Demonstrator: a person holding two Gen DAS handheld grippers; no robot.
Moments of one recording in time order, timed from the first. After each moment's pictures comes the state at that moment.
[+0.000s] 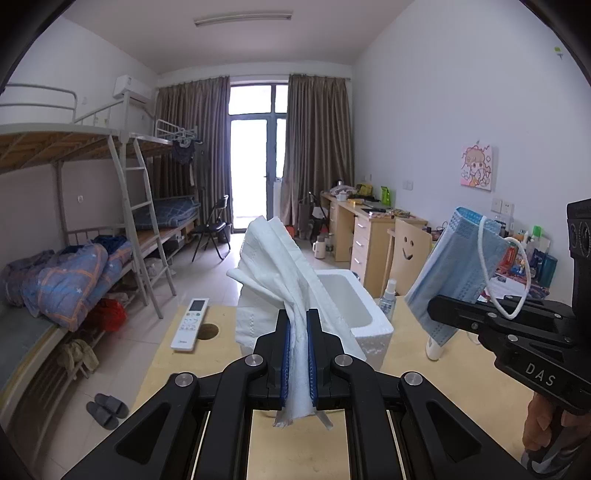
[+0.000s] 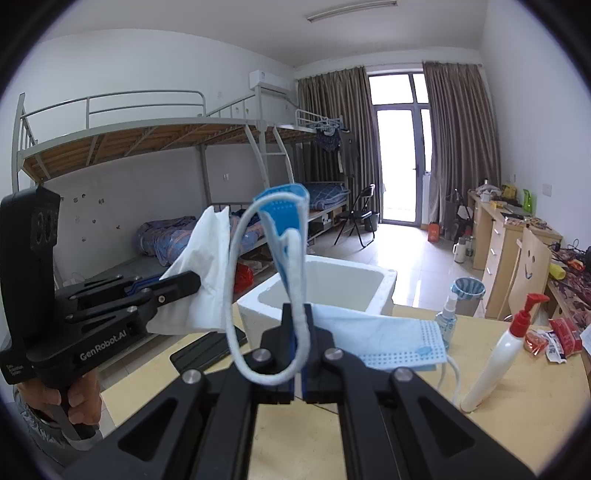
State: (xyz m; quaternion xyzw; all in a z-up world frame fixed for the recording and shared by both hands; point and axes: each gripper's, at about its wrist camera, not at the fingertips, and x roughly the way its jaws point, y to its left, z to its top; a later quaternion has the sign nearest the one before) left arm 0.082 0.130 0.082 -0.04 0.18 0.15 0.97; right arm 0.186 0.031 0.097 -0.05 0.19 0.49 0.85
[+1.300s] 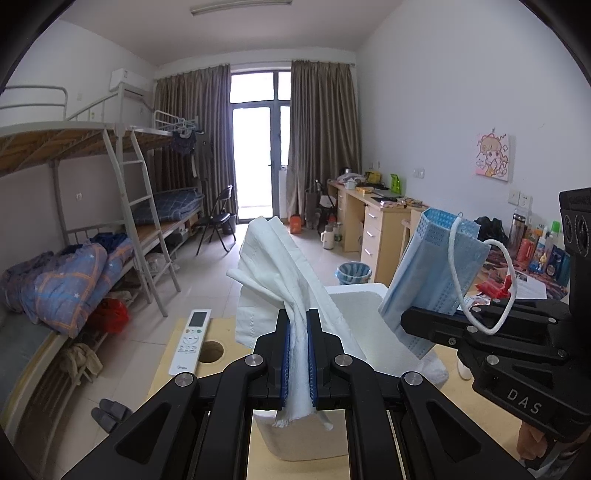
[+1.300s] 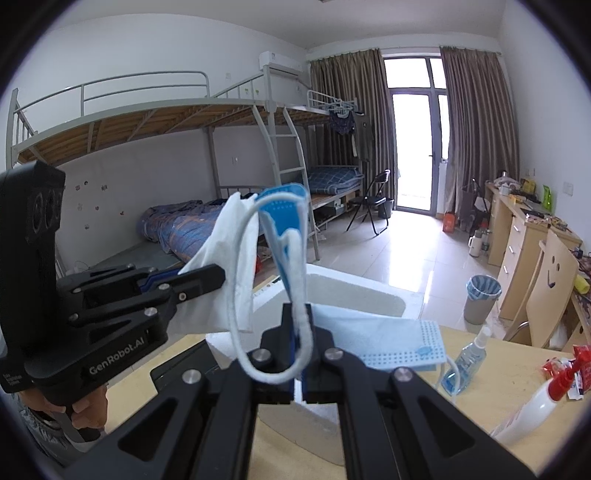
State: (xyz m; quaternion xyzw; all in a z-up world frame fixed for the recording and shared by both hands) left arm 0.149 0.166 0.081 -0.03 0.21 0.16 0.96; right arm 0.236 0.093 0.093 -0.08 0.22 0.51 0.83
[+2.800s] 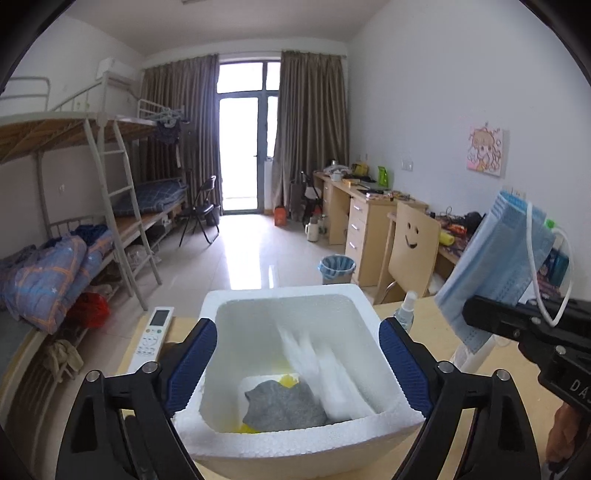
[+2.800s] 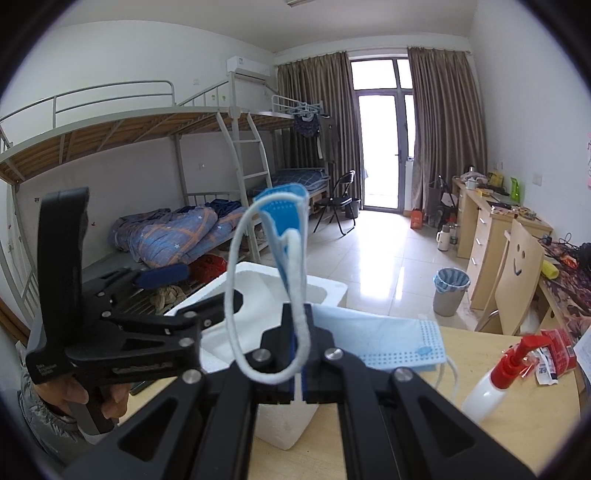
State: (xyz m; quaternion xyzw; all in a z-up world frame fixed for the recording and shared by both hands) left arm 0.197 0.154 0.071 -0.05 0.22 0.13 0.96; right arm 0.252 0.057 0.096 -0.06 0.22 0.45 0.86
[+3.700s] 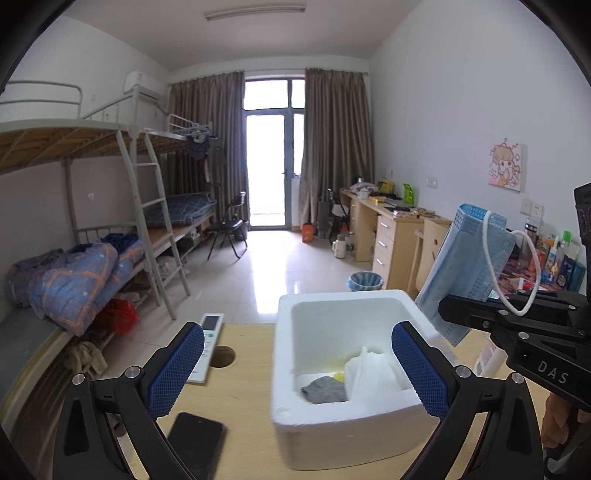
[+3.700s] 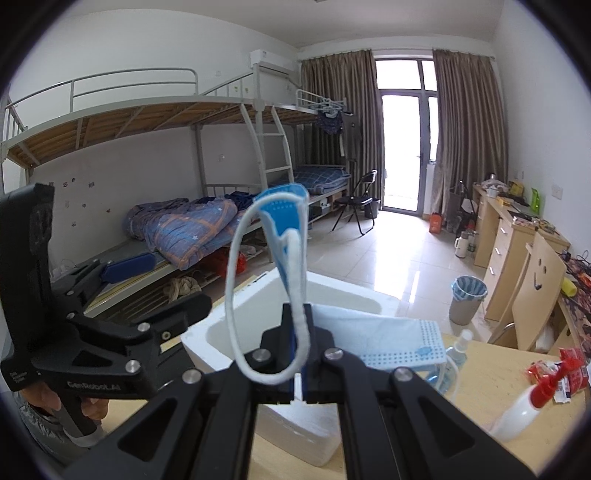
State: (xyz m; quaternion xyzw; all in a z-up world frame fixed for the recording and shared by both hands) left arm 0.150 0.181 0.079 -0.04 0.19 0.18 0.96; right arm 0.246 0.096 0.095 -0.09 0.21 0.49 0.84
